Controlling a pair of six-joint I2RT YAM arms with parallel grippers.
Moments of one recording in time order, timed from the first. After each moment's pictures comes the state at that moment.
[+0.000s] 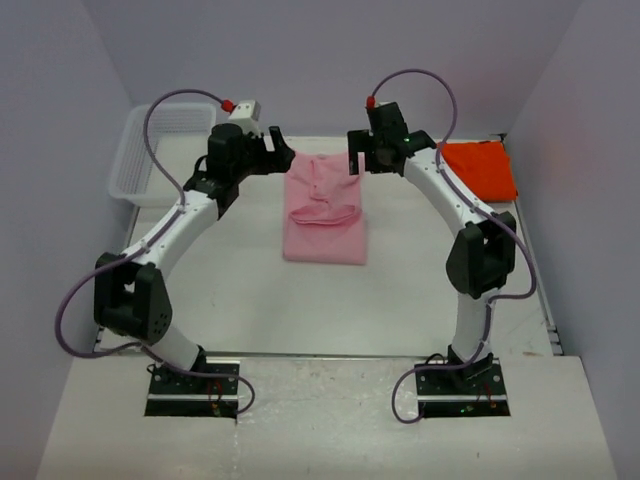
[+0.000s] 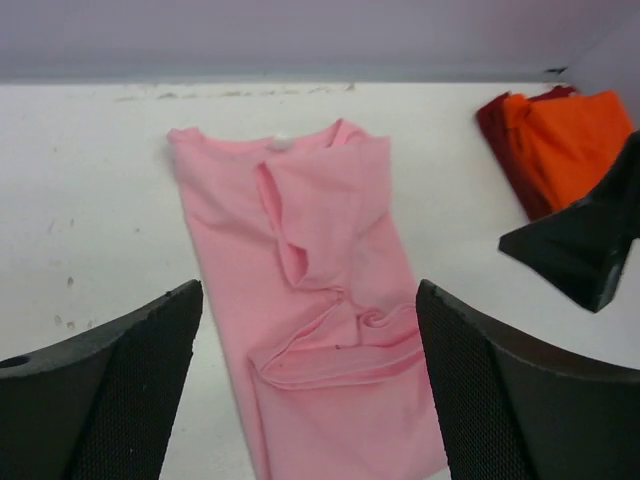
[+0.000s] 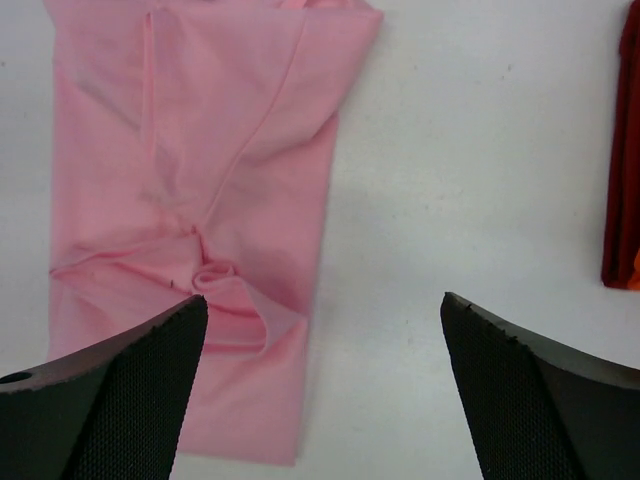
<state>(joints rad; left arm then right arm) -0.31 1.65 1.32 -0.04 0.08 -0.32 0.41 2.05 1.97 -0.73 0.19 0.22</state>
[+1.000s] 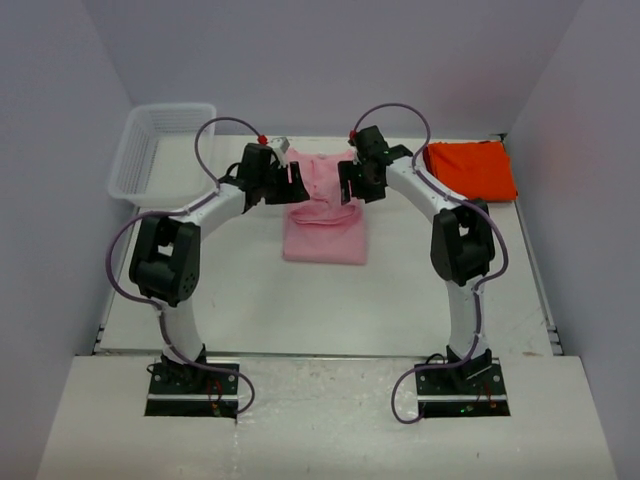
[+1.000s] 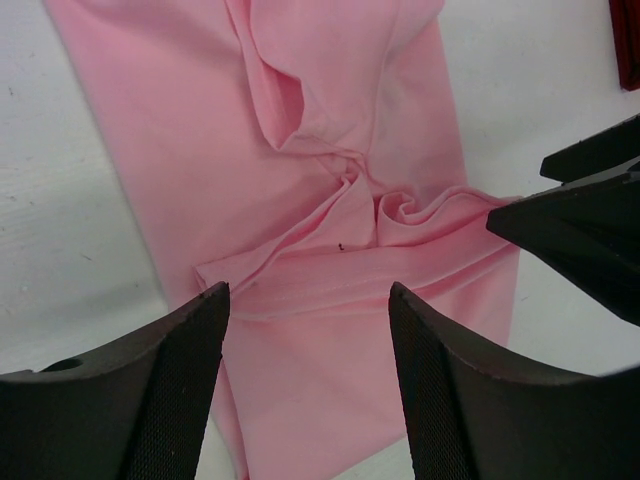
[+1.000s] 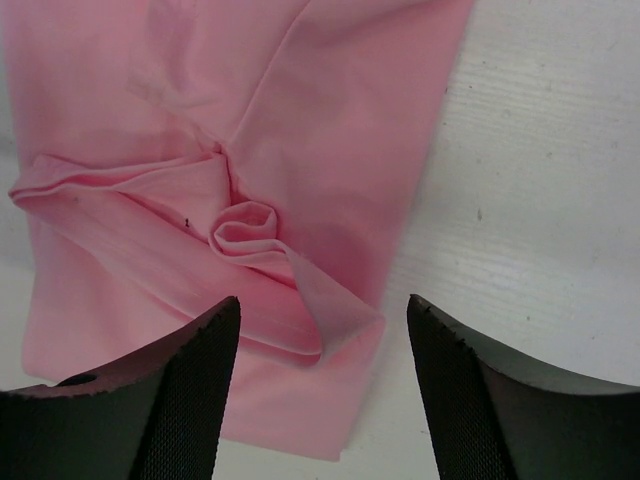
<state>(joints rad) -0.34 1.88 1.35 -0.18 0.27 -0.40 0.43 2.14 1.86 -0.75 -0.04 0.29</state>
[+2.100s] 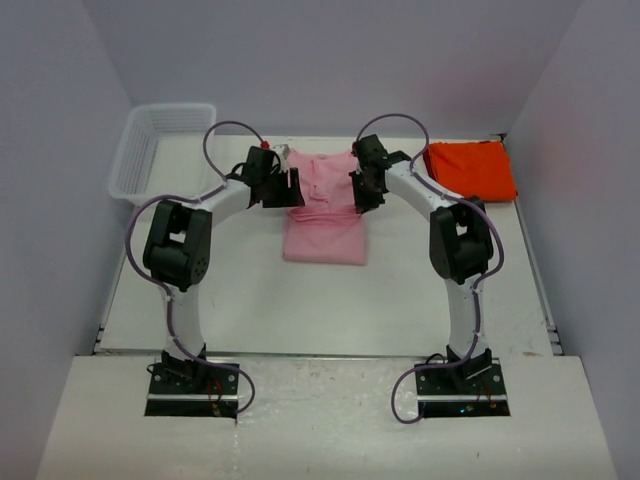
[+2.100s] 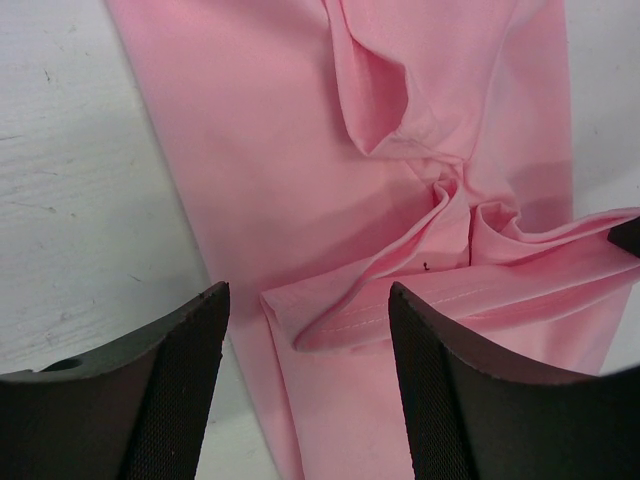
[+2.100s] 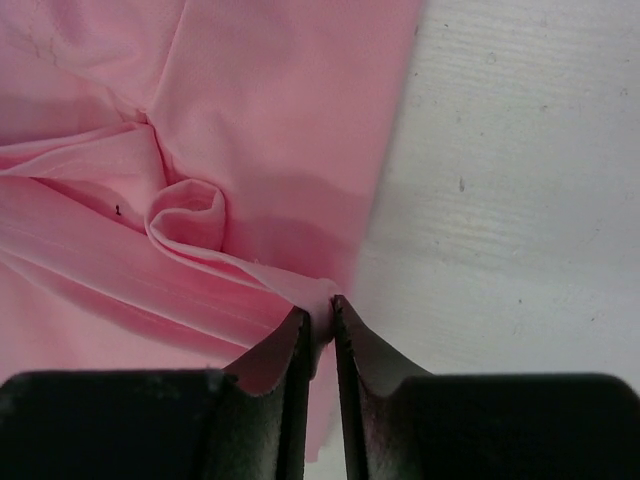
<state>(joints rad) -0.32 2.04 1.44 -0.24 0.24 -0.33 0.42 2.17 1.81 -0.77 -0.01 0.29</state>
